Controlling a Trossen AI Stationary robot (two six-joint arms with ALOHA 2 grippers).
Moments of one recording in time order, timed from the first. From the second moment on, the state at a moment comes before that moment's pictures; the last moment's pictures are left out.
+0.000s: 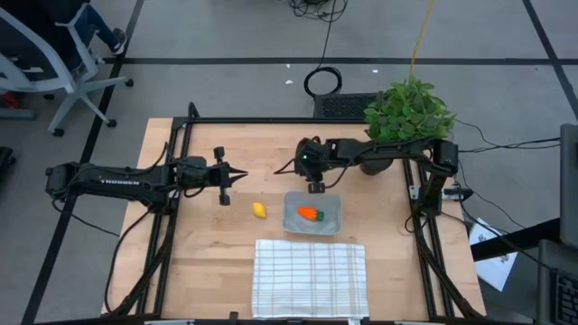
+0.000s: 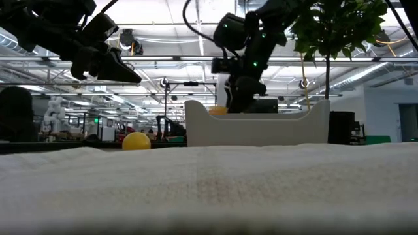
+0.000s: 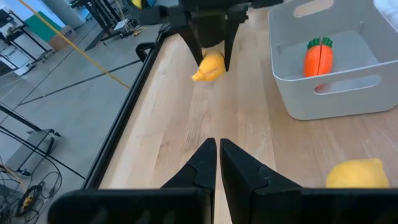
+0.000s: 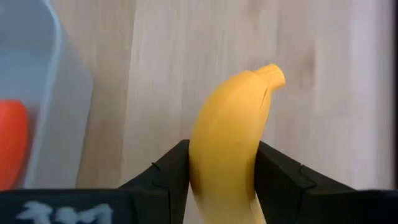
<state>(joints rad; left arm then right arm) 0.15 0.82 0.35 0.11 -0.13 0.40 -0.23 1.82 1.29 -0.54 0.08 -0.36</state>
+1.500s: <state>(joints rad) 0.15 0.82 0.35 0.10 -0.13 0.33 0.12 1.82 1.59 -1.14 0.08 -0.15</state>
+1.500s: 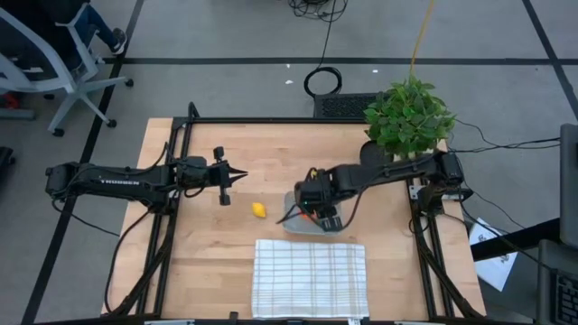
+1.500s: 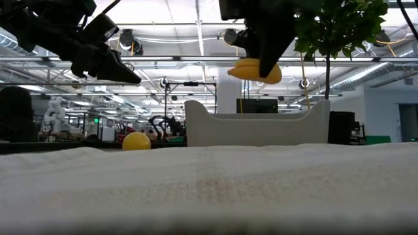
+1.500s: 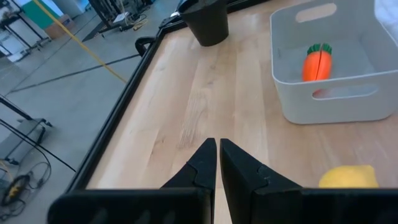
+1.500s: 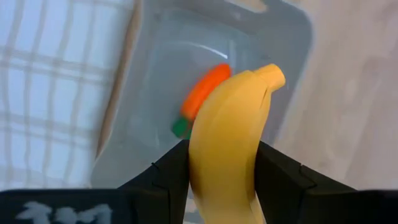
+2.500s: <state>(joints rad) 0.15 0.82 0.35 0.11 -0.13 0.33 0.19 1.39 1.04 -0.57 0.16 -0.17</state>
